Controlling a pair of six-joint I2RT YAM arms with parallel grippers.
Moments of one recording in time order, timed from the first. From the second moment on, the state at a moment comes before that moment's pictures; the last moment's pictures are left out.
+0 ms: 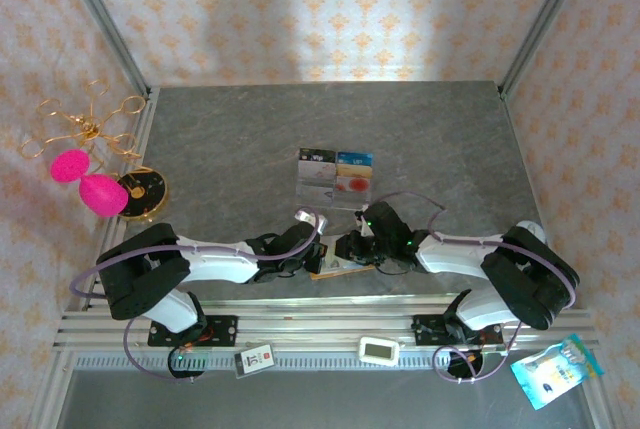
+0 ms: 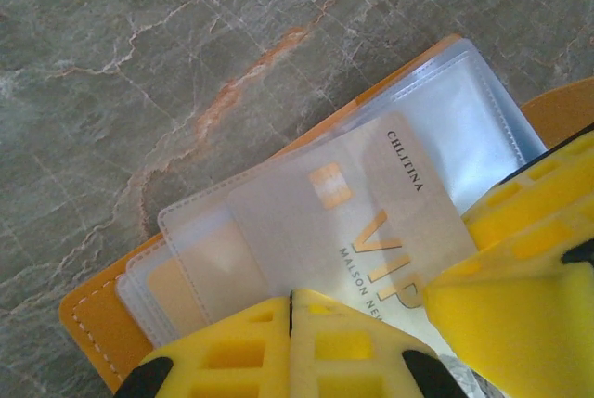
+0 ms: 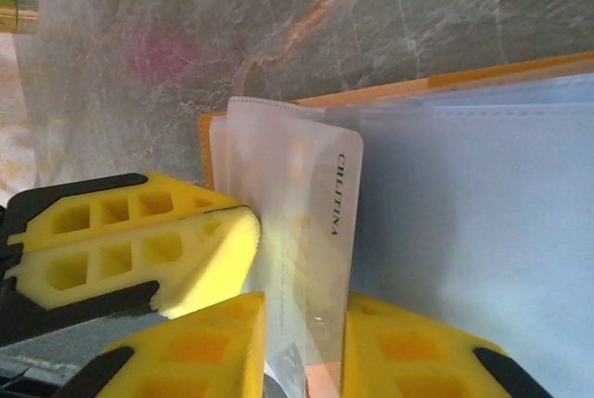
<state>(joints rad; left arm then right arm) -0.97 1.51 0.54 0.14 -0.10 -0.65 0.77 1.39 0.44 0.13 -0.41 0.97</state>
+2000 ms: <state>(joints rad) -0.82 0.80 0.54 -0.28 -0.61 -0.70 0.67 1.96 1.84 -0.78 -0.40 -0.51</state>
